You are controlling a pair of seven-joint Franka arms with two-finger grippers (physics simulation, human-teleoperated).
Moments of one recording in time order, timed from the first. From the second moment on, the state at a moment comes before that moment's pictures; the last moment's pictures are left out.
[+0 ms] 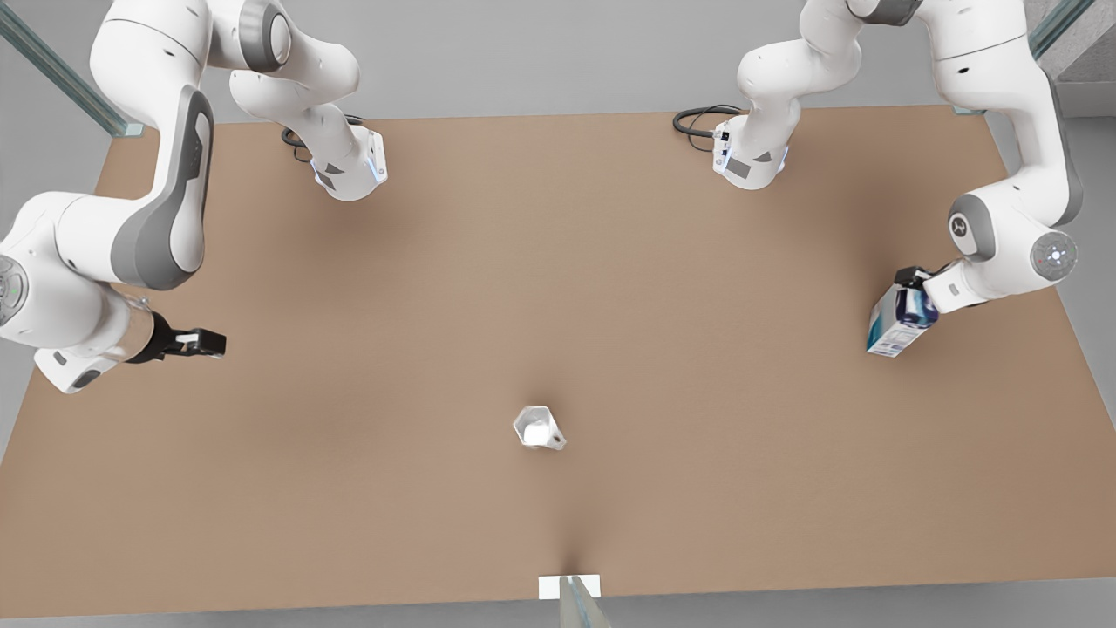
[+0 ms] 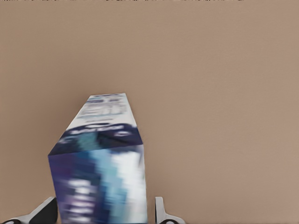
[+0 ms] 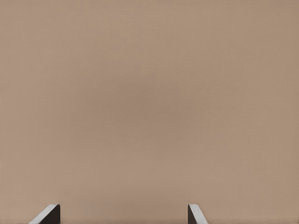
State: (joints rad) left arm 0.18 0.16 0.20 -2.11 0.14 2.04 0.68; right arm 0.30 0.33 -0.44 -1.36 0.08 1.53 -0.14
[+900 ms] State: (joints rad) left arm -0.26 0.49 -0.38 -1.51 0.17 1.92 0.93; right arm 0.30 0.35 -0.45 -1.36 0.09 1.53 -0.15
